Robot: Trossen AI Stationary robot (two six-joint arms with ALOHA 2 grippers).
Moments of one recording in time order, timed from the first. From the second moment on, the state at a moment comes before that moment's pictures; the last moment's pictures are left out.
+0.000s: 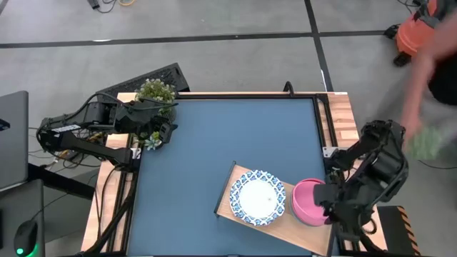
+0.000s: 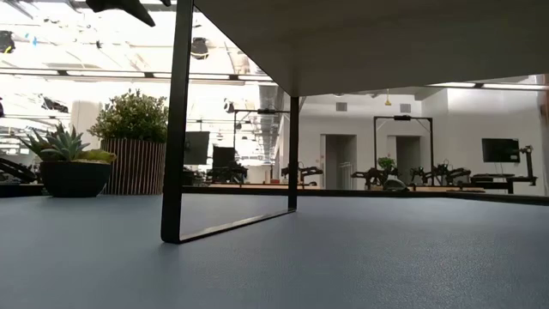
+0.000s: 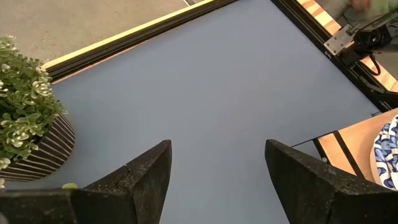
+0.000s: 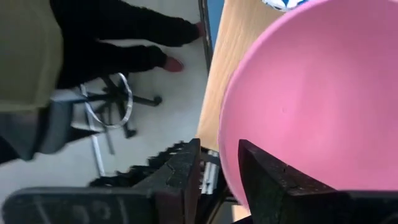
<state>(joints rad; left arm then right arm) 0.04 1.00 1.36 -1.10 -0.38 -0.78 0.88 1.56 2.05 -1.57 -0.08 1.08</state>
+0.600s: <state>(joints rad) 0.04 1.00 1.36 -1.10 -0.42 -0.78 0.94 1.56 1.93 -1.57 0.19 1.17</state>
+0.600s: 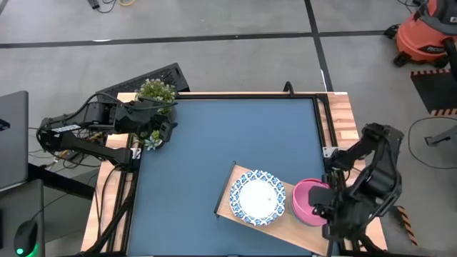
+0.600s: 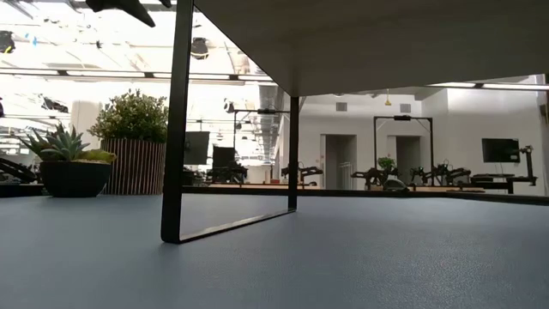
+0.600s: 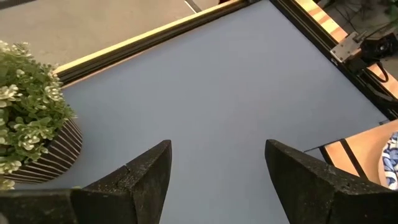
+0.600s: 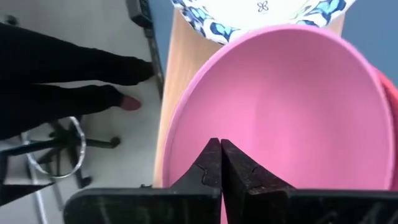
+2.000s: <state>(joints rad) 0.04 1.02 1.36 -1.10 -0.46 -0.84 0.93 1.63 1.74 -1.57 0.35 1.20</state>
